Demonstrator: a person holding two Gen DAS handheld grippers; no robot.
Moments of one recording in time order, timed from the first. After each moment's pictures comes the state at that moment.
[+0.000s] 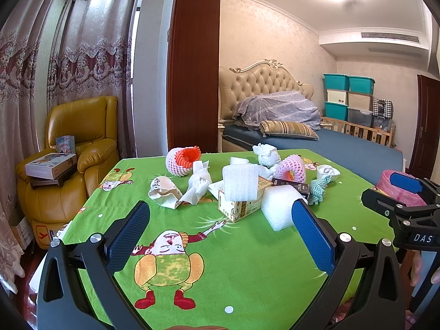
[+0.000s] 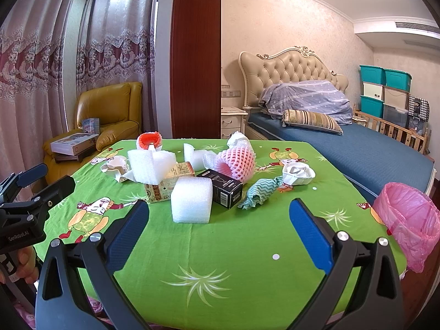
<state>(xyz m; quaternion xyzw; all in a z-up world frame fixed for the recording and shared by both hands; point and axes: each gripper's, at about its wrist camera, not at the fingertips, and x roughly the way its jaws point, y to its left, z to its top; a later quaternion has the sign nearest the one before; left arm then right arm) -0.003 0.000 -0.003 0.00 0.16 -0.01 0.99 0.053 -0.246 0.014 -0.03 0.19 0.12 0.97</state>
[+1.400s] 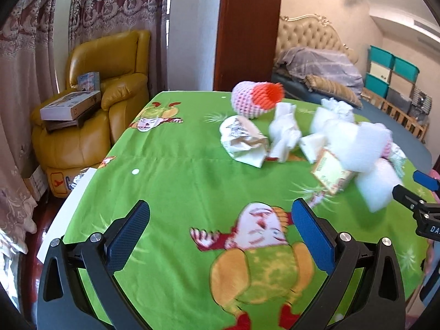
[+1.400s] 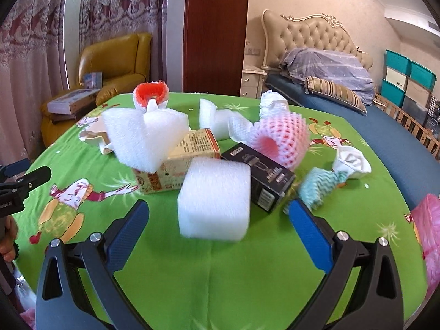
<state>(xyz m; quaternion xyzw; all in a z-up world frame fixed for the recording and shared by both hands) 0.087 0.114 -0.054 -0.06 0.31 0.07 0.95 0.167 -0.165 -0.031 -0.08 0.31 0.14 0.94</state>
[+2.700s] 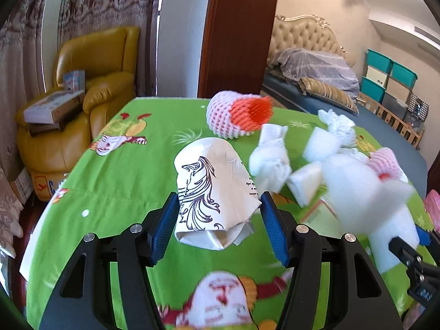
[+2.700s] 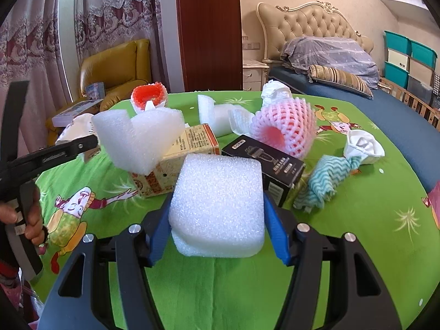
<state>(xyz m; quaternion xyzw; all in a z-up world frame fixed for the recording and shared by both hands) 0.162 0.089 -0.045 -0.08 0.31 0.05 0.95 0.175 -0.181 -0.040 -0.03 0.32 0.16 0.93</state>
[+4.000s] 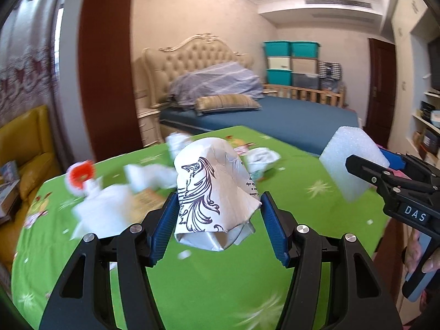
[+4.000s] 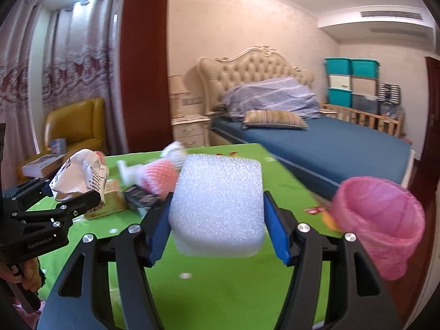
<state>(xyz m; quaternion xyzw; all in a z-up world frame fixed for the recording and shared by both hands) 0.107 -0.143 -0.003 0.06 0.22 -0.17 0.96 0.085 -0.364 0.017 0.01 0.18 0.02 0.98</state>
